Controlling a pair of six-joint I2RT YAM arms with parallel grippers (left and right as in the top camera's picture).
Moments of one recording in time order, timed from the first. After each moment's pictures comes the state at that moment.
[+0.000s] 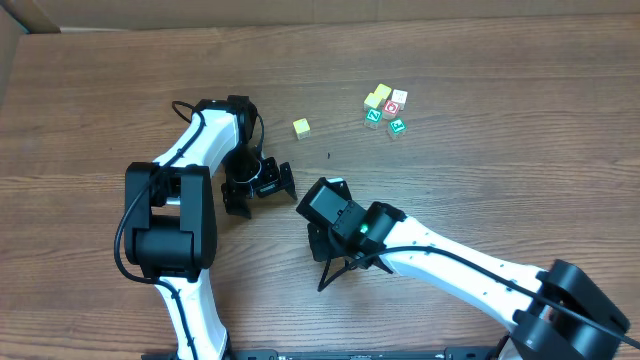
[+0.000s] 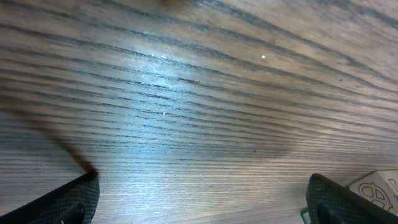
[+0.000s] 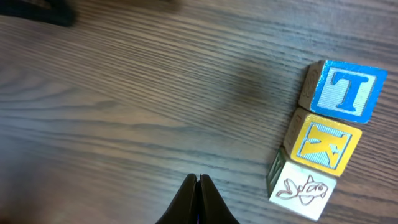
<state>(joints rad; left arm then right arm) -0.10 2.11 1.45 -1.18 0.29 -0.37 0.95 1.70 1.13 -0.64 0.00 0.72</state>
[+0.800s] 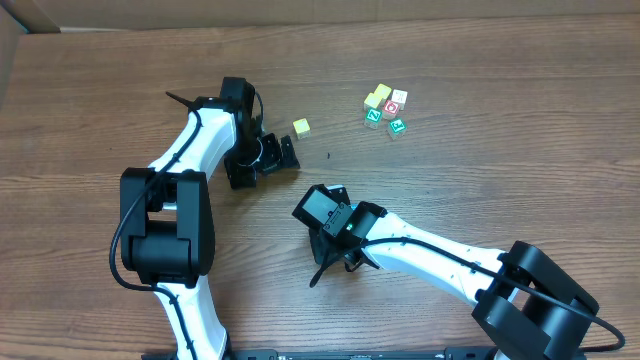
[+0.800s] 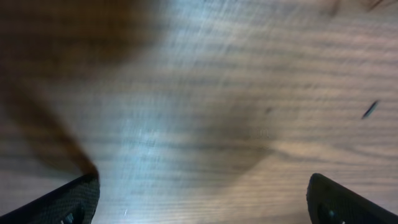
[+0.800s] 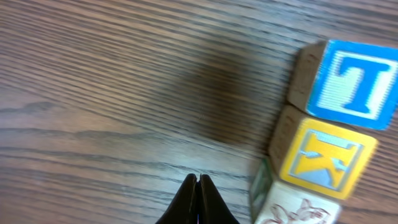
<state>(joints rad) -0.10 2.08 1.45 -0.90 0.29 -0.38 0.95 1.80 1.13 -0.64 0.04 0.72</state>
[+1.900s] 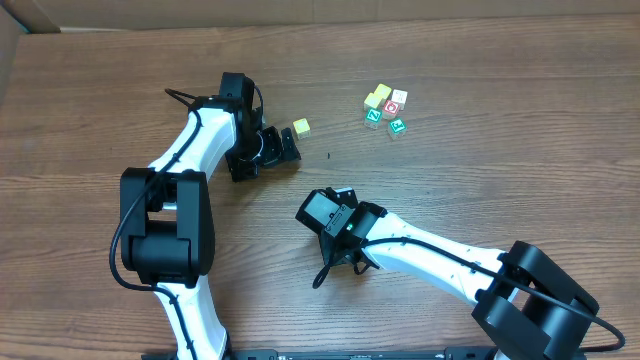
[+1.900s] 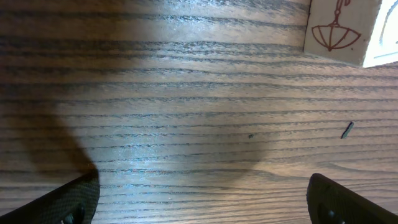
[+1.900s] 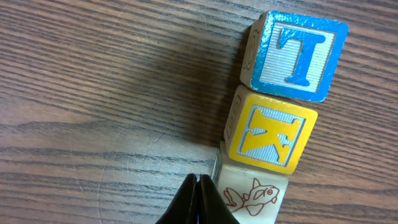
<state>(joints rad) -0.10 2.08 1.45 -0.84 0.29 -0.38 0.95 1.80 1.13 -0.72 0.09 0.72</state>
